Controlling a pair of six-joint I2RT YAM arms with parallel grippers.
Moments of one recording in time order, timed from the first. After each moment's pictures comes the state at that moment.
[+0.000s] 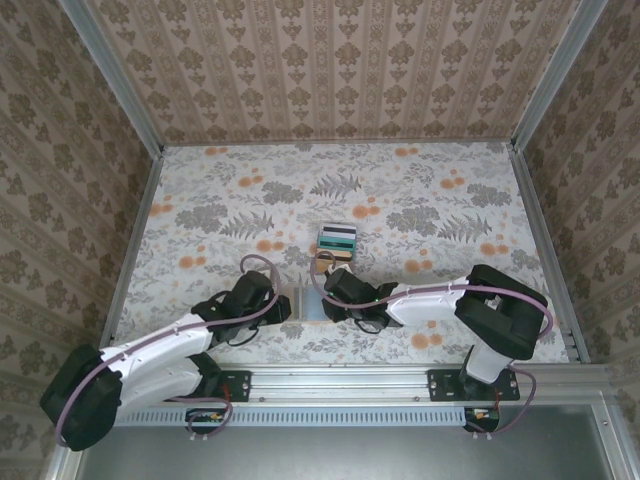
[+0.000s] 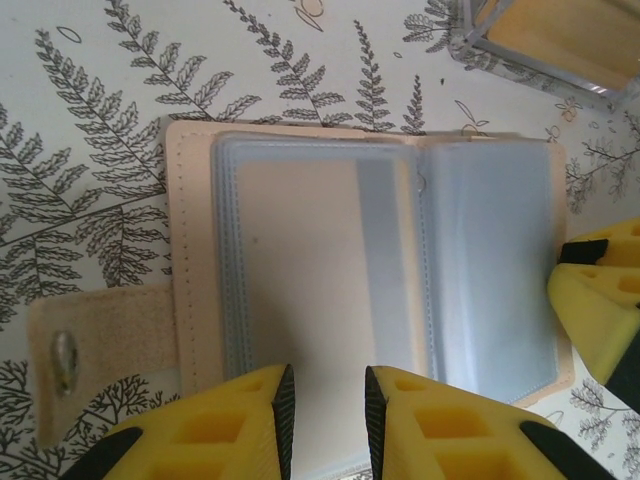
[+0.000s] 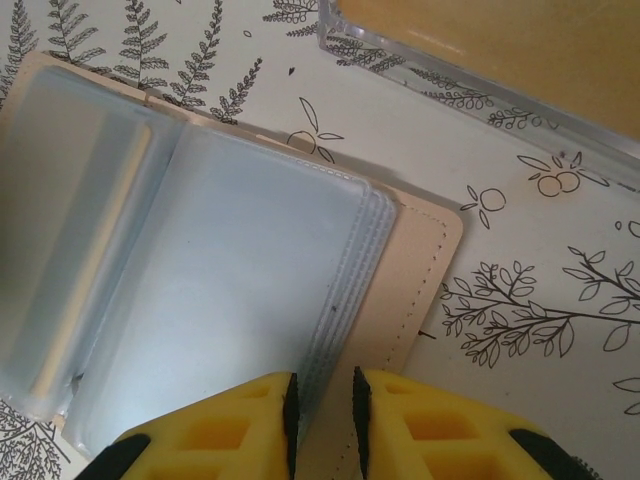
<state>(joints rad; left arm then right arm) -0.79 0.97 0.31 -0.23 0.05 -0.78 1.00 1.65 0.73 -0.01 0.15 0.64</state>
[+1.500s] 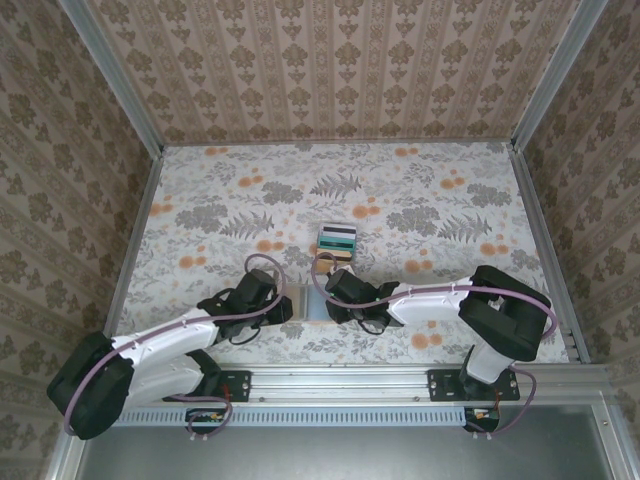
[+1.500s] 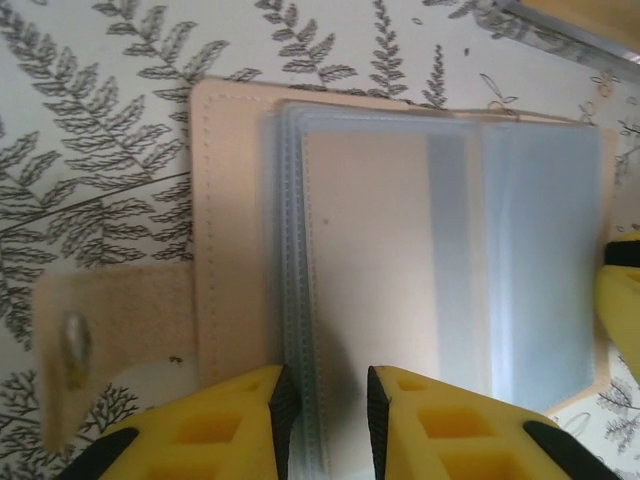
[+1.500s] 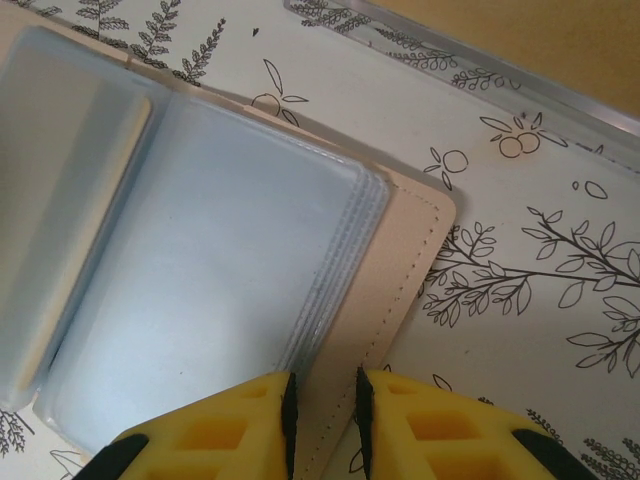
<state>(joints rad) -0.78 1.04 0.32 -0.20 0.09 -0.77 1.00 1.63 0.73 -0.08 0.15 0.63</state>
